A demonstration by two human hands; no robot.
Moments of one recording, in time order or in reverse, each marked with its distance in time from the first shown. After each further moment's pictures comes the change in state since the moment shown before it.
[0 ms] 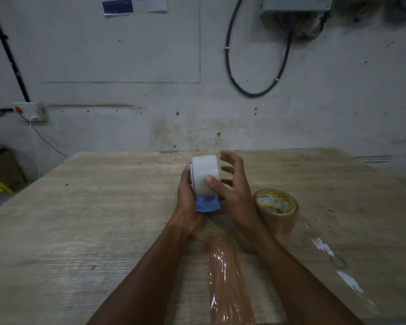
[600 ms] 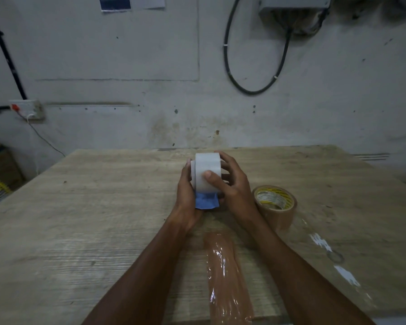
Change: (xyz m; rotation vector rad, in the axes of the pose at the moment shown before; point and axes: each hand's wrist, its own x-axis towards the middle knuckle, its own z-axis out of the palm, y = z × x) left_hand -0.006 0.002 0.005 0.050 -0.011 0.004; right_hand 0.003 0.004 -0.004 0.014 -0.021 0.074
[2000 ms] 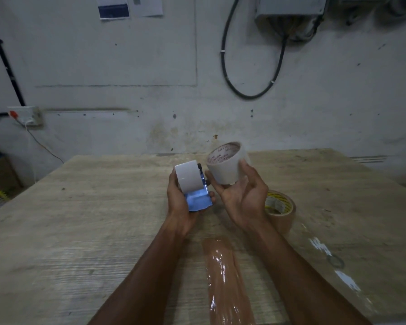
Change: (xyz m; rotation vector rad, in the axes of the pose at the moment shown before) left_hand 0.017 -0.002 -0.014 -0.325 0.073 -0.015; right_hand 0.006 -0.012 -0.003 1.057 0.110 0.235
